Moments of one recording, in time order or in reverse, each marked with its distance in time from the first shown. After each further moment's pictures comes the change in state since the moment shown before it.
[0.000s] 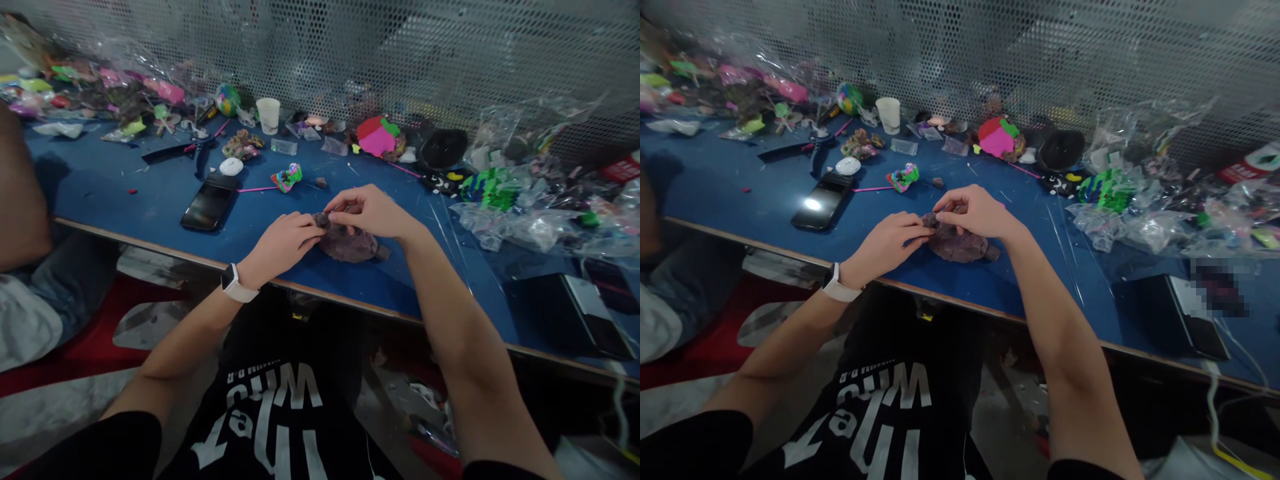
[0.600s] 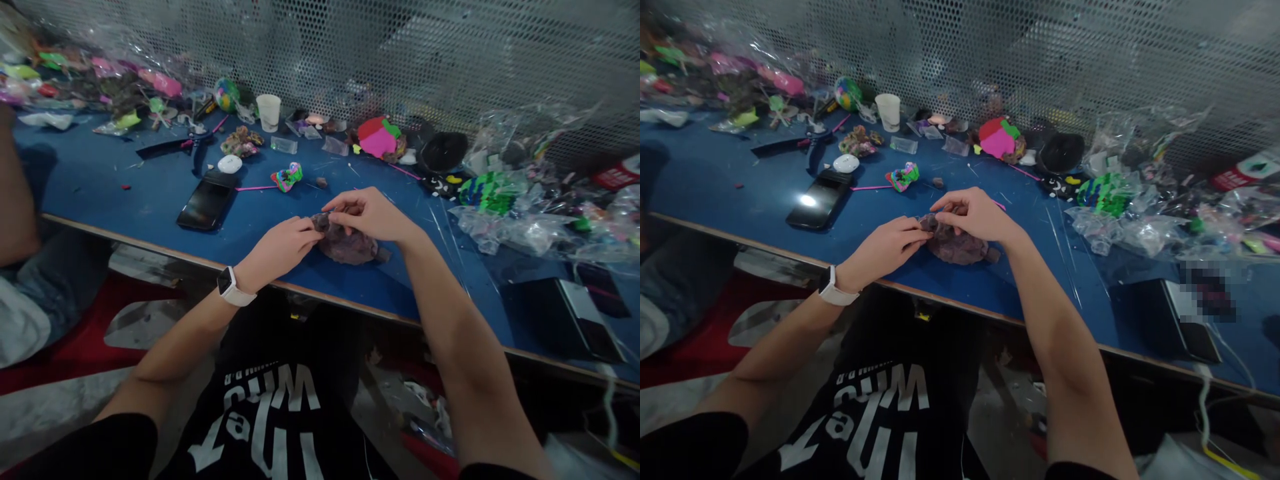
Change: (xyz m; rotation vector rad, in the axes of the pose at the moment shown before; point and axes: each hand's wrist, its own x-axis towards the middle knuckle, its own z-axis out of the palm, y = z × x) left_hand -0.004 -0.003 0.003 -0.006 0.025 0.096; right_hand 0.001 -0.001 0.002 -0.041 -0.019 -0.030
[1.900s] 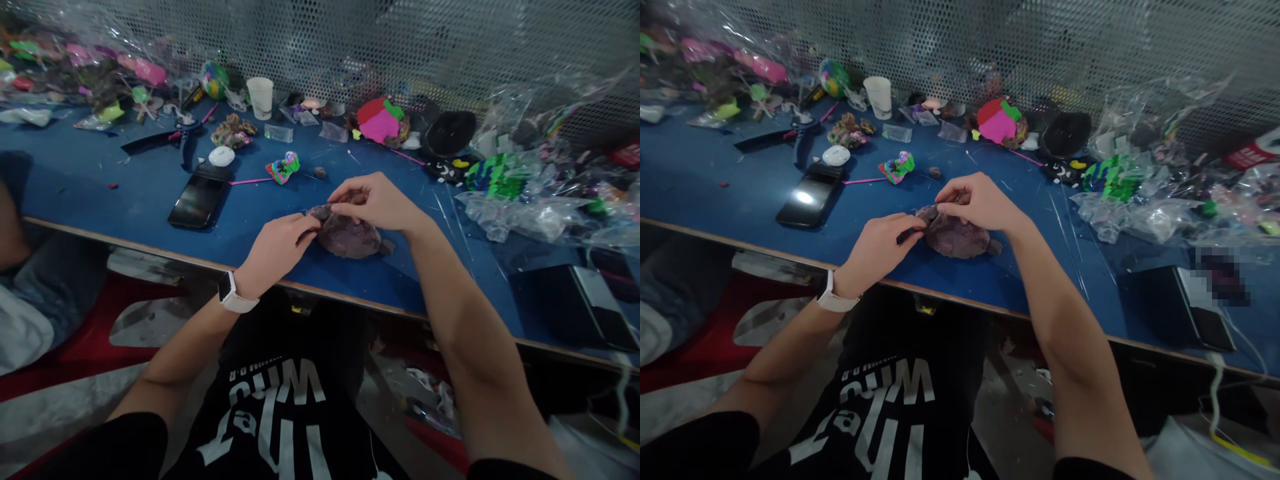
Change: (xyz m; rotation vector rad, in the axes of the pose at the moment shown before) left_hand -0.001 0.015 -0.003 -0.133 0.042 -0.283; right_hand -0.001 0.001 -0.005 0.020 0.050 0.078
